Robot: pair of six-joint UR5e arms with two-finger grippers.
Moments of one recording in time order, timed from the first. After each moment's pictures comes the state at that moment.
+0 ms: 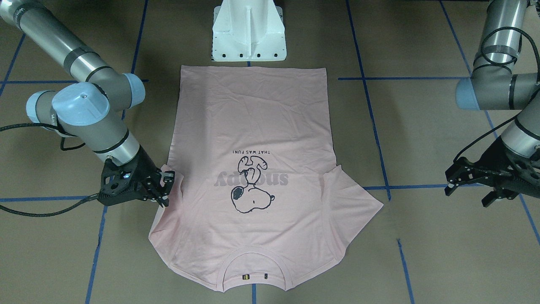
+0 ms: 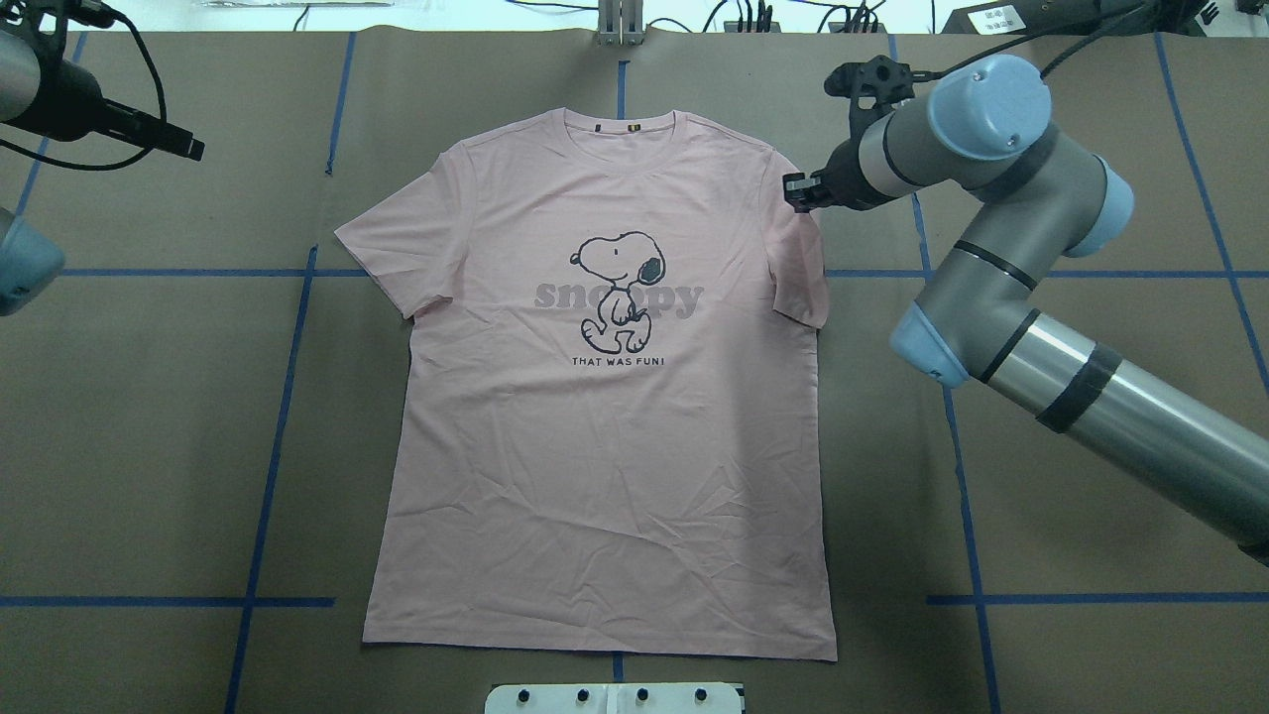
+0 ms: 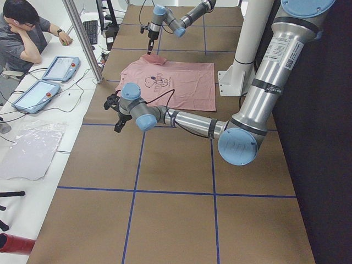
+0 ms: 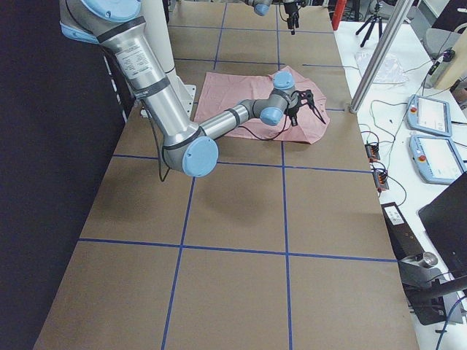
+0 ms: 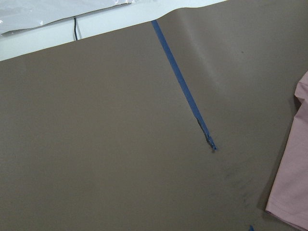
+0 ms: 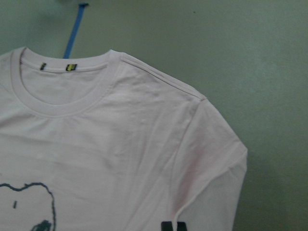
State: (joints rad) left arm -1.15 -1.92 -1.40 -2.27 -2.15 -0.51; right arm 0.81 -0.95 1.37 -0.95 1.94 1.02
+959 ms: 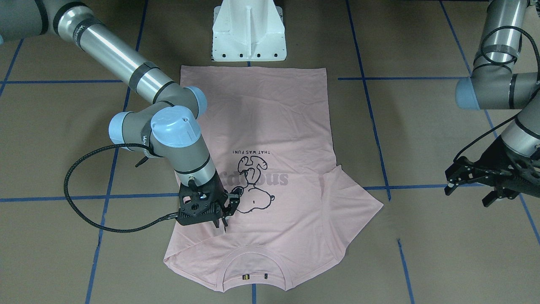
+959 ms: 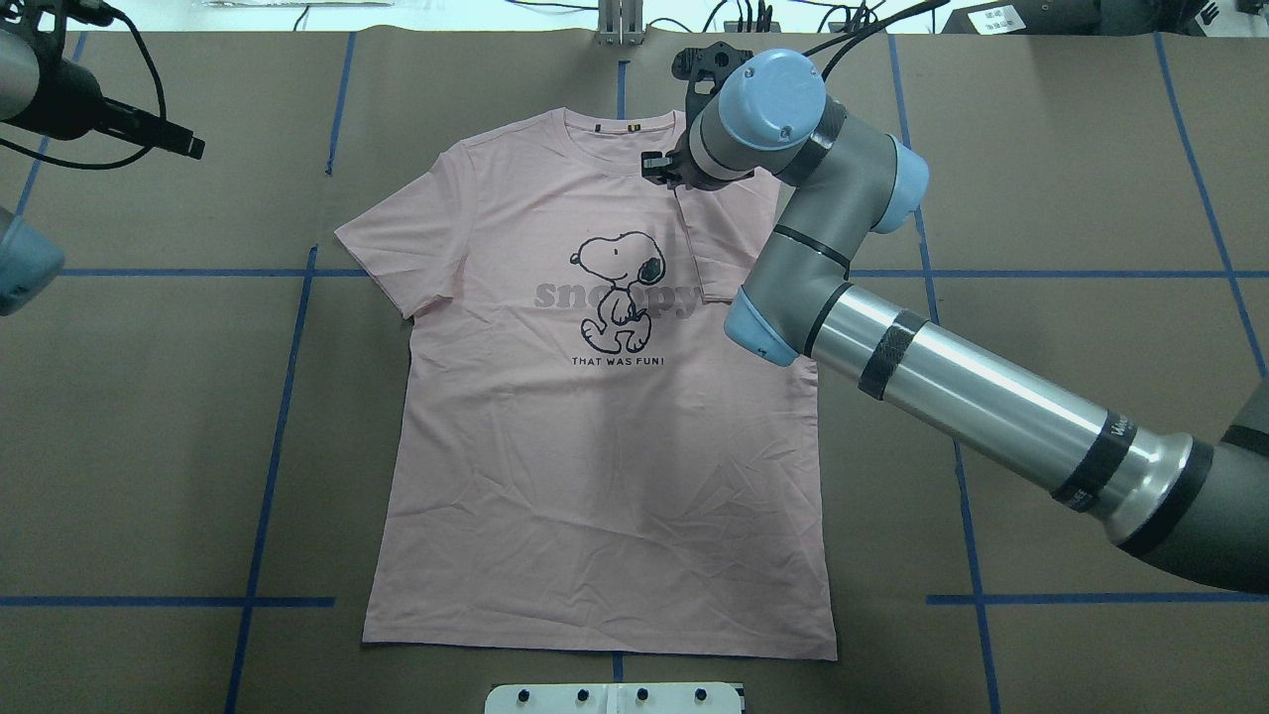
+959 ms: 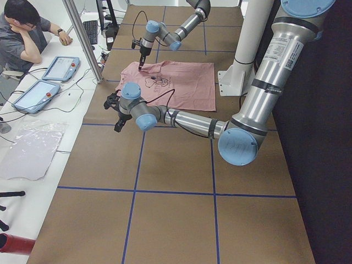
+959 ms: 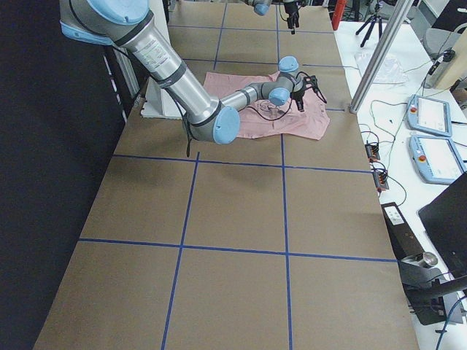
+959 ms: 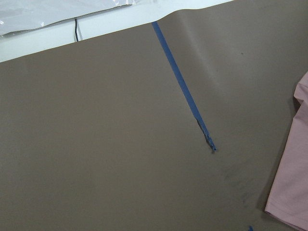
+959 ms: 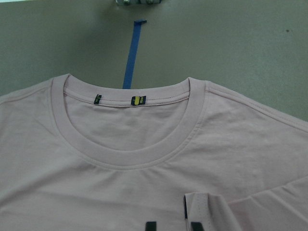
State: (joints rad) left arm -1.15 -1.92 -1.40 -2.27 -2.15 -0.53; right arm 0.72 -0.68 1.06 -0.95 1.78 1.07
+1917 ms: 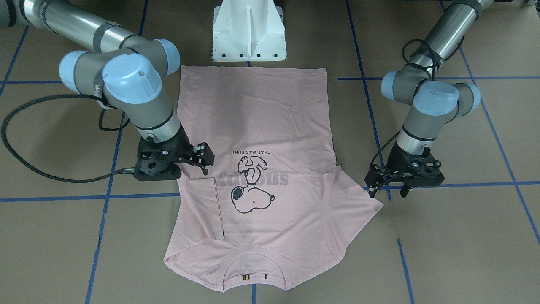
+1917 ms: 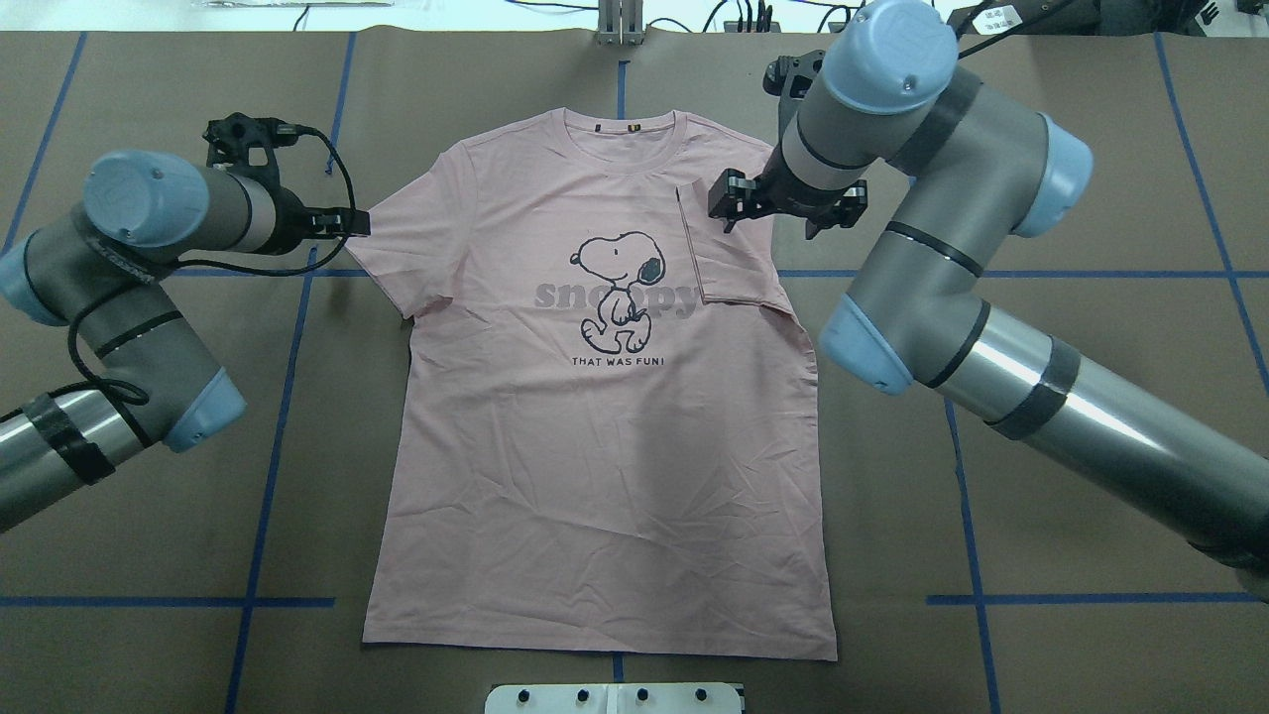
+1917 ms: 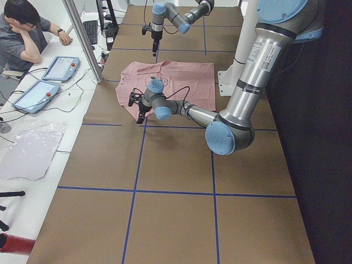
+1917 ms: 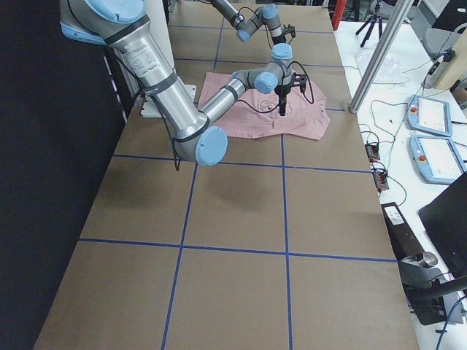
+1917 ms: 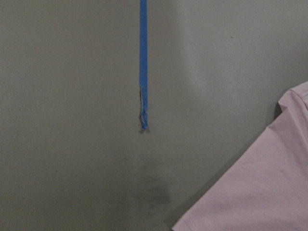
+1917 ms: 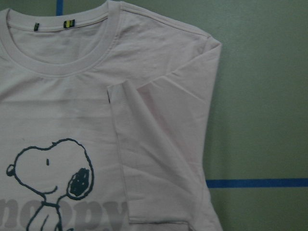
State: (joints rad) left arm -0.79 -1.98 -1.38 -2.30 -1.74 -1.08; right arm 0.79 -0.92 1.60 -1.48 1.99 1.06
